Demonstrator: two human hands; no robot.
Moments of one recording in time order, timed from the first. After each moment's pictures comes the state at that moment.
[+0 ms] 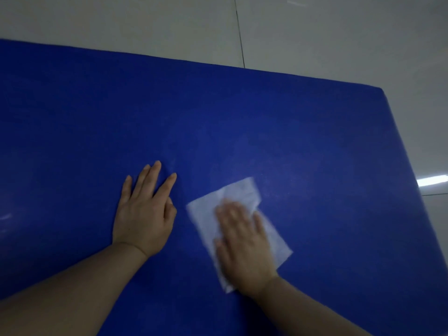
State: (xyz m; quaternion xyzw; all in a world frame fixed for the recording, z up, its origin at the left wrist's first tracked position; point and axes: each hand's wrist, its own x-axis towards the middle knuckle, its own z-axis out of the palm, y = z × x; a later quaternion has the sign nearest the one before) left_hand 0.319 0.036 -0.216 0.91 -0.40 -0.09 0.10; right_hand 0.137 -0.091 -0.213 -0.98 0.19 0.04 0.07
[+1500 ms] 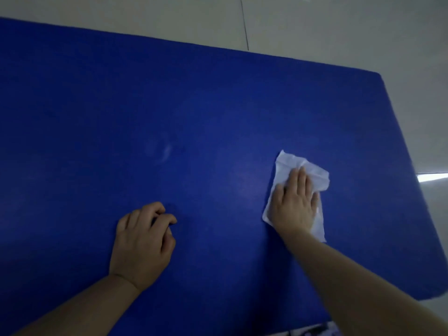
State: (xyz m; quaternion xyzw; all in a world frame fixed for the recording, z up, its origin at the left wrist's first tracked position) left_hand 0.245 0.119 -0.214 0.89 -0.41 -0.03 0.22; right_hand 0.114 -0.135 -0.203 -0.84 0.53 0.08 0.10
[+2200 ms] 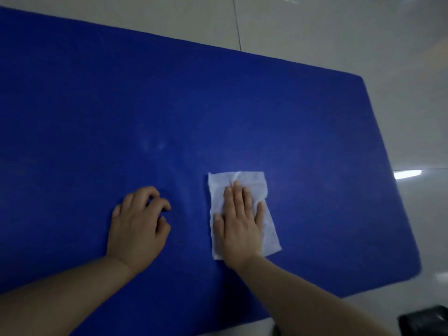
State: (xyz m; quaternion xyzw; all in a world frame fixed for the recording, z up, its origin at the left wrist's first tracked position) left_hand 0.261 0.113 -0.202 0.89 -0.38 -0.11 0.23; right_hand 0.121 -0.037 -0.208 -0.93 0.36 0.08 0.08
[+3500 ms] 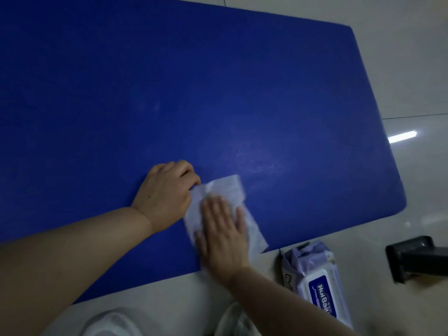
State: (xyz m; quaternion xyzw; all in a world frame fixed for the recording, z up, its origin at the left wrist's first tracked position) left_hand 0.239 0.110 -0.176 0.77 -0.57 -0.15 0.23; right_hand 0.056 0.065 -0.199 -0.94 0.32 0.10 0.09
